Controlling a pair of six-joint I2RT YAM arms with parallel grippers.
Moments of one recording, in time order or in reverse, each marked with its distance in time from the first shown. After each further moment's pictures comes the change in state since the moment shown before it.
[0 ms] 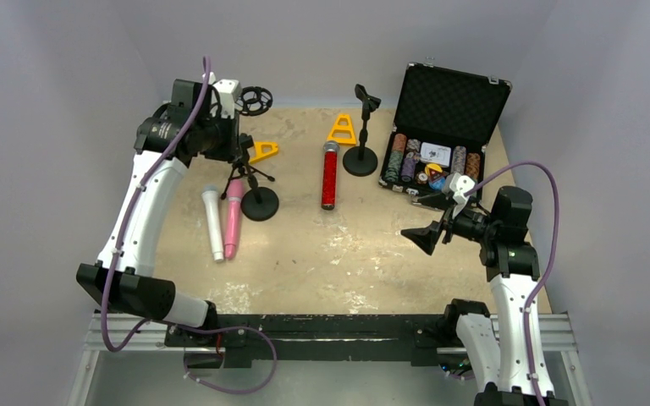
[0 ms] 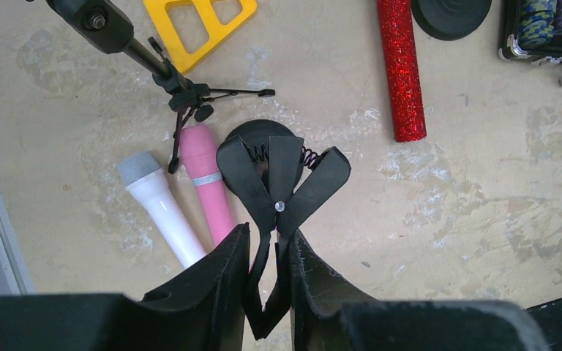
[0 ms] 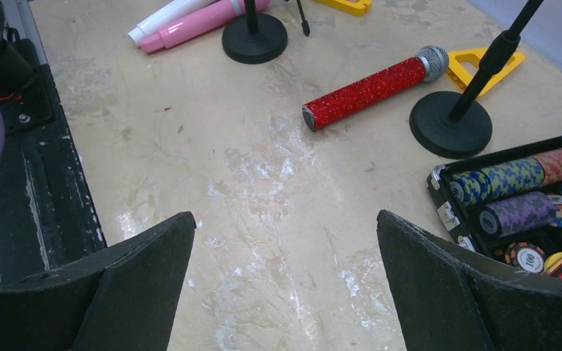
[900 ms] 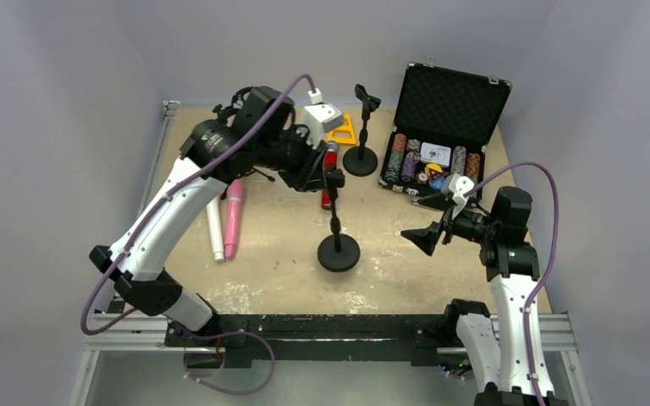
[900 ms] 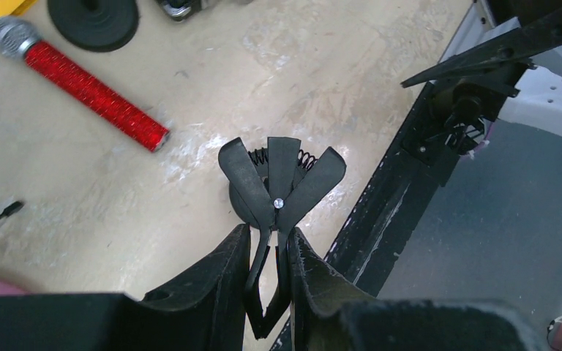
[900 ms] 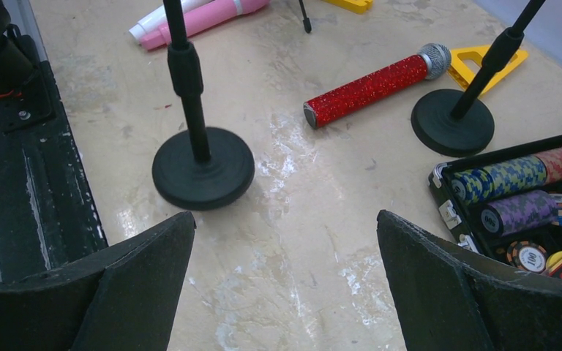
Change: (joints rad) left arm -0.482 0.054 0.244 -0.119 0.266 0.051; right arm 0.000 0.000 0.000 -0.017 0.000 -0.015
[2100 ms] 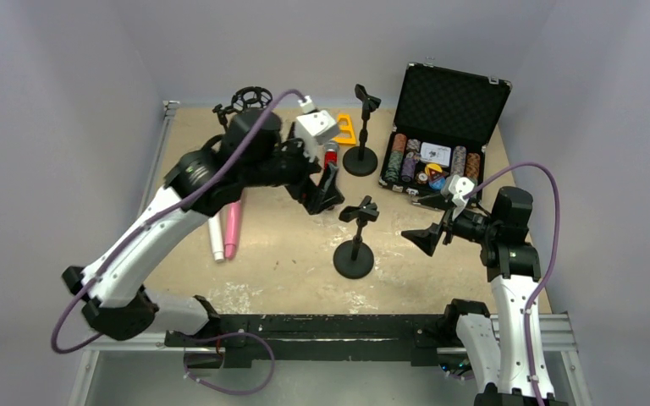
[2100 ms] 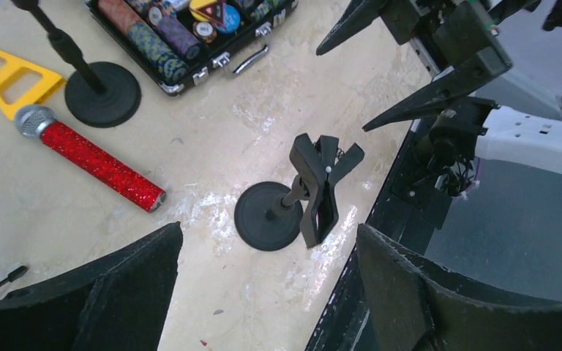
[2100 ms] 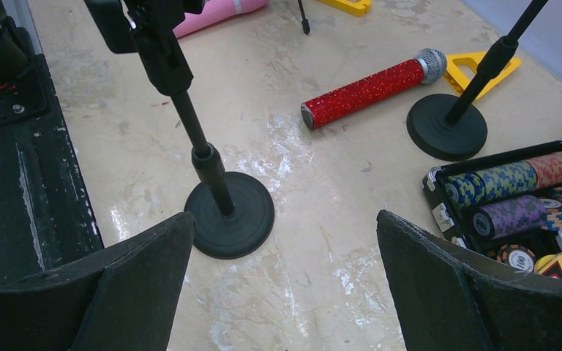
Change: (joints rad) left arm -0.163 -0.070 -0.153 0.261 -0.088 -0.039; right arm 0.000 -0.005 0.013 -0.021 0.000 -0.036
